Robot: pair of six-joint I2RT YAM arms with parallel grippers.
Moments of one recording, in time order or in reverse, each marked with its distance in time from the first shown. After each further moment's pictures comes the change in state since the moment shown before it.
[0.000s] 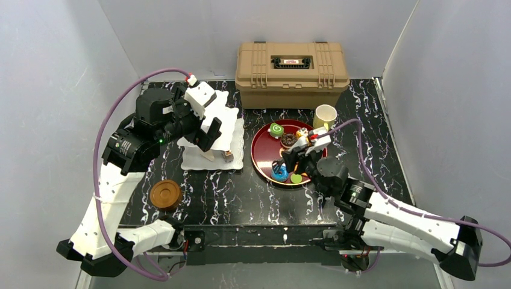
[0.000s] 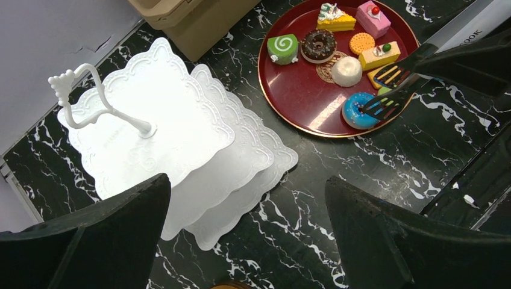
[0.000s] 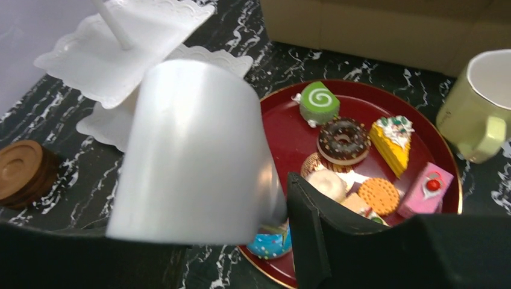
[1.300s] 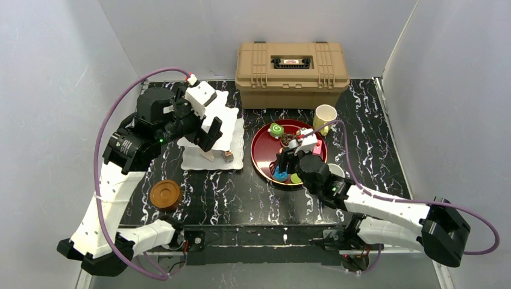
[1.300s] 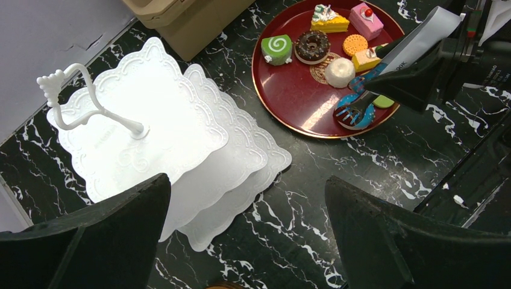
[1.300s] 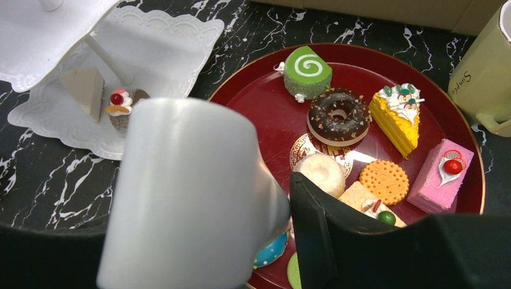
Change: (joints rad) left arm 0.000 0.005 0.000 0.000 0.016 -0.024; right arm -0.045 0.203 -0.077 0.150 0.029 0.040
